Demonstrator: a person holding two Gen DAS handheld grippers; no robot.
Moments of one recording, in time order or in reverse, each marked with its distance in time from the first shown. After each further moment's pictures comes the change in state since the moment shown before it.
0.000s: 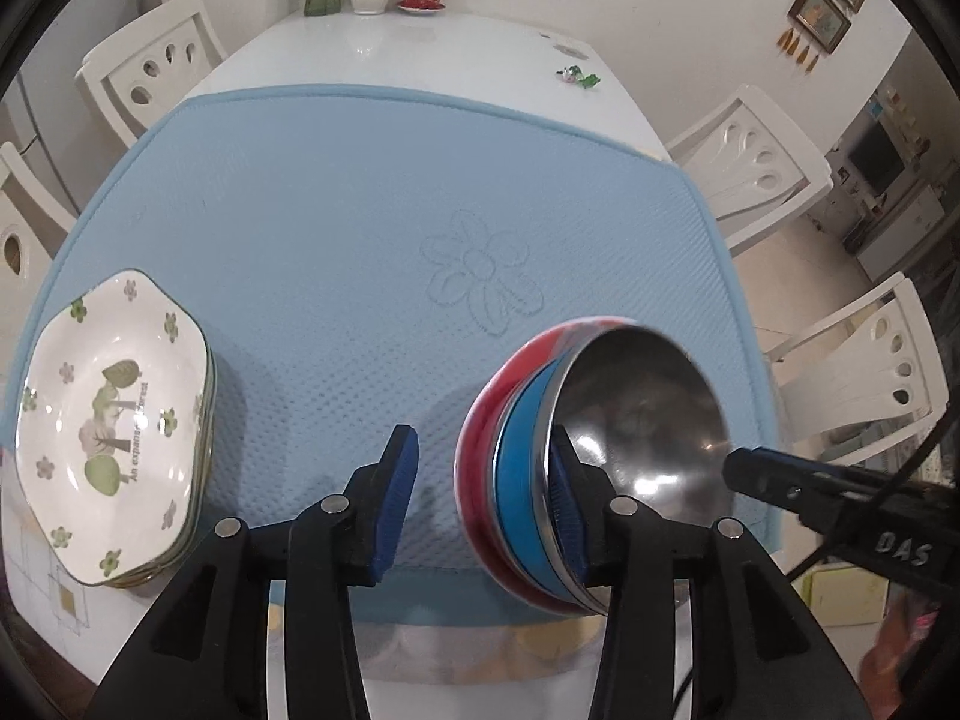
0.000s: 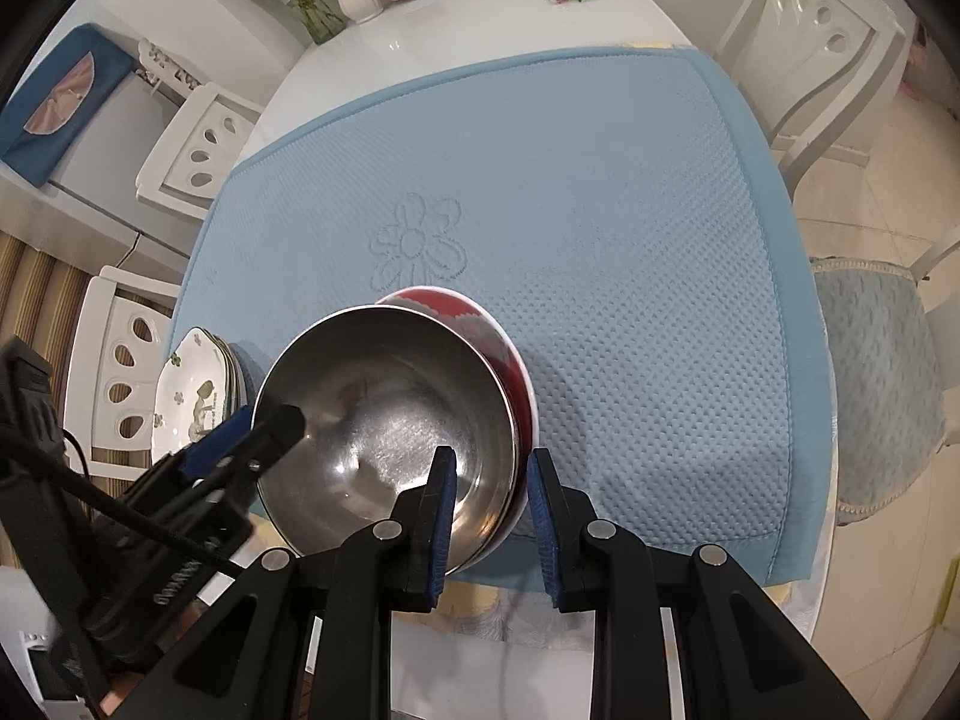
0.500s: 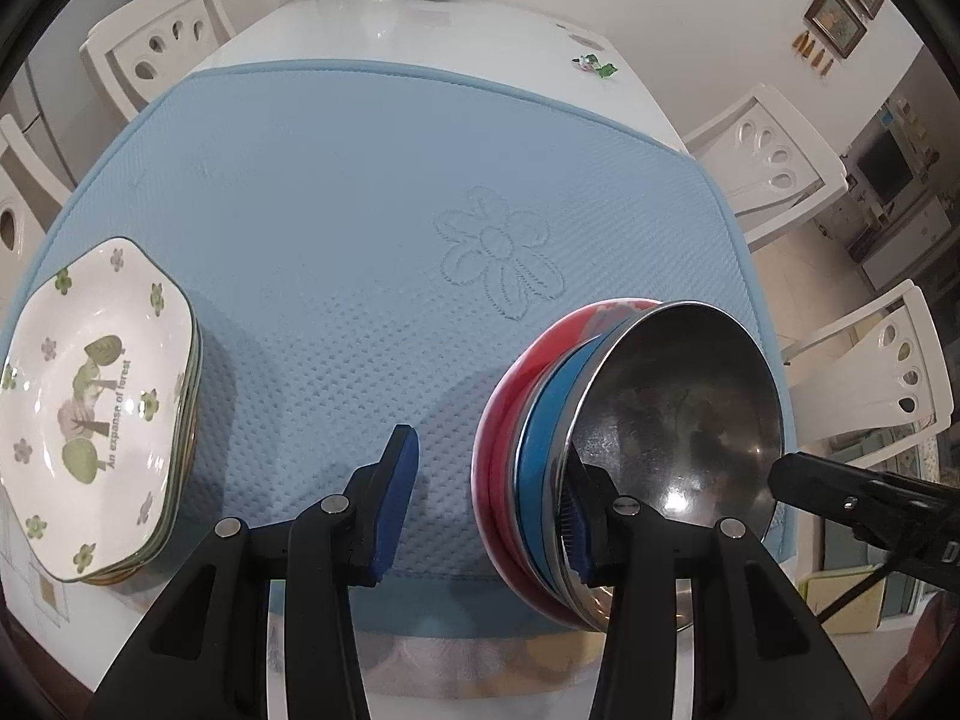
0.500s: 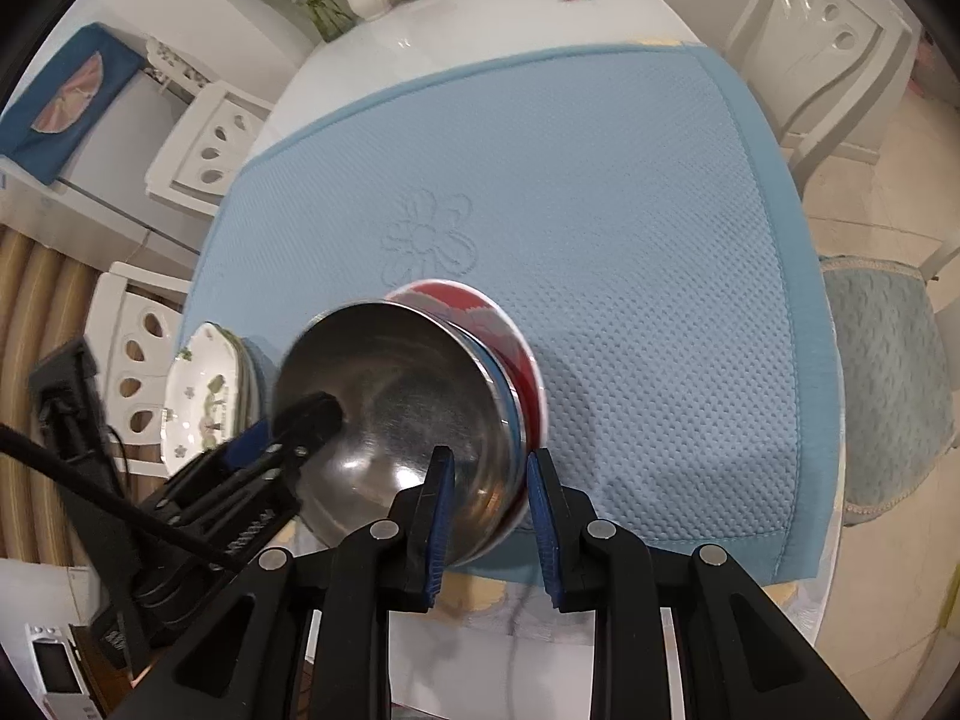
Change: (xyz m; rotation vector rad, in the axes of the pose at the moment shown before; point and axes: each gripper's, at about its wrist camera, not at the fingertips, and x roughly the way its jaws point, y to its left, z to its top) left arm 0.017 0.012 -0.003 -0.037 0.026 -0.011; right arm -0.005 0.001 -0.002 -0.008 -0.006 0.042
